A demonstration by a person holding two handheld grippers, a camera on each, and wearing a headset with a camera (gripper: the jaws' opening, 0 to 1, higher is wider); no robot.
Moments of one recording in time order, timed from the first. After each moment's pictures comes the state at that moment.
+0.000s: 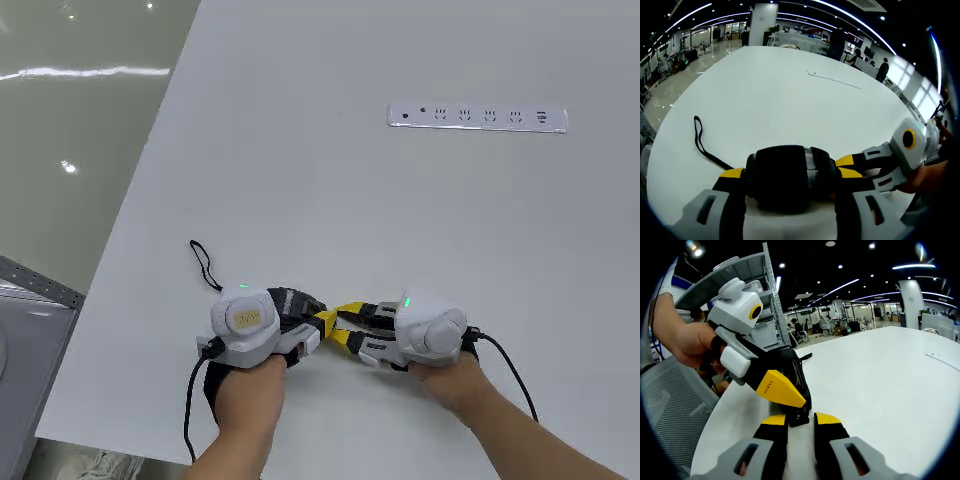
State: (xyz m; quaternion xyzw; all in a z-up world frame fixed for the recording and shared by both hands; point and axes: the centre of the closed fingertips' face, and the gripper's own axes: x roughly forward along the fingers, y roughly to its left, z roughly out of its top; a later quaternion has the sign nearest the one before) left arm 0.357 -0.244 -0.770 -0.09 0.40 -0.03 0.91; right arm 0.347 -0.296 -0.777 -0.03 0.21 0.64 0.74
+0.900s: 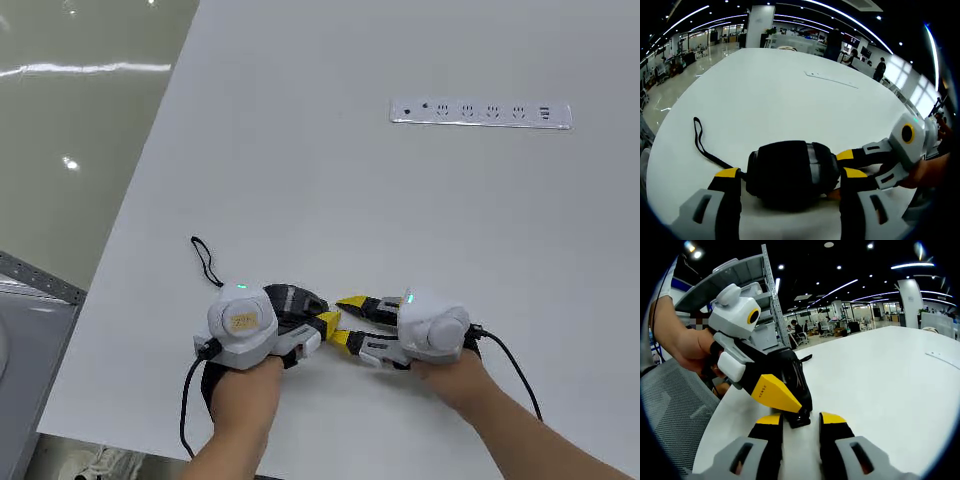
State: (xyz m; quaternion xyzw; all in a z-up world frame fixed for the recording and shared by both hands) left arm 0.354 -0.243 -0.771 -0.08 0.39 -0.04 0.91; right arm 0.345 -0.295 -0.774 -0.02 0.21 0.64 0.74
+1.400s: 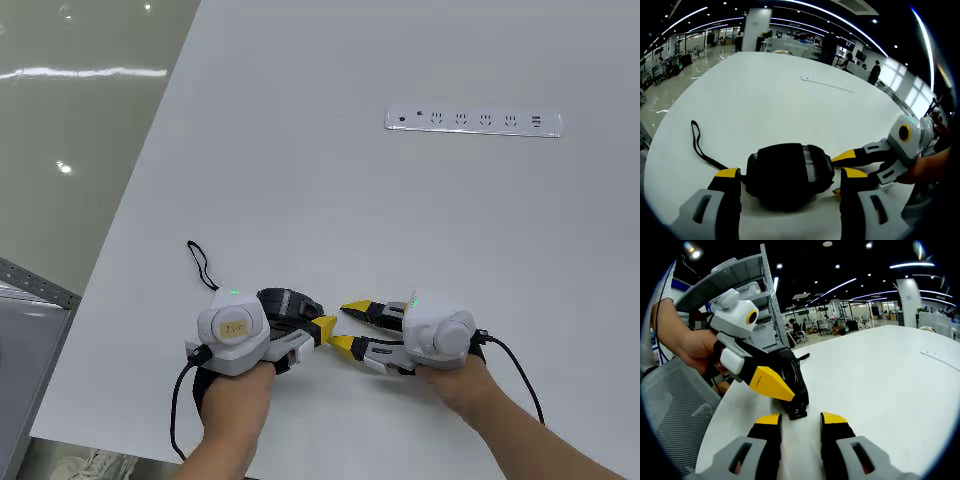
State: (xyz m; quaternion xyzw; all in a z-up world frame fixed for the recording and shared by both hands) left arm 0.354 -0.245 -0.763 -0.09 0.38 -0.06 0.92; right arm 0.346 -0.314 -0.772 -0.03 0.21 0.64 0.74
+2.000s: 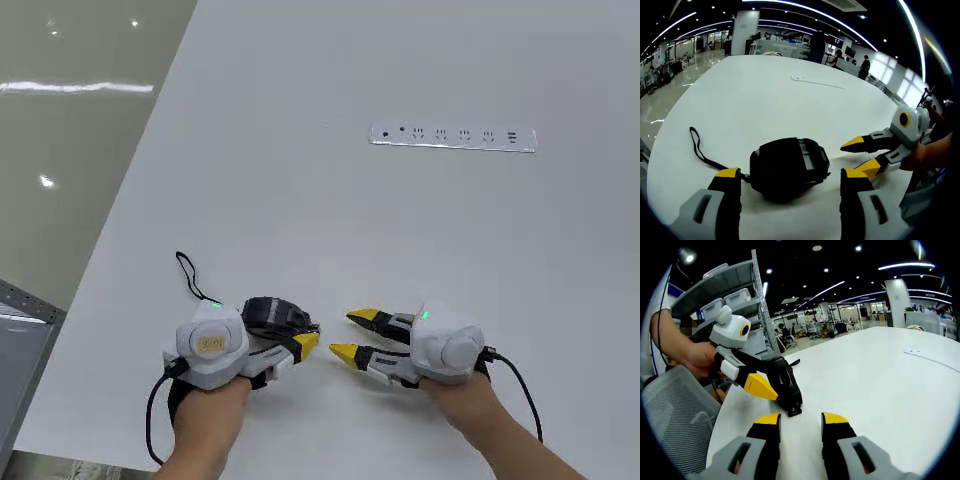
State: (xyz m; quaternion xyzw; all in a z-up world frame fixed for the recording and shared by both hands) left arm 0.344 -0.244 -0.755 -0.07 0.37 -0.11 0.92; right arm 0.350 -0.342 -0.752 -0.01 0.21 0.59 0.78
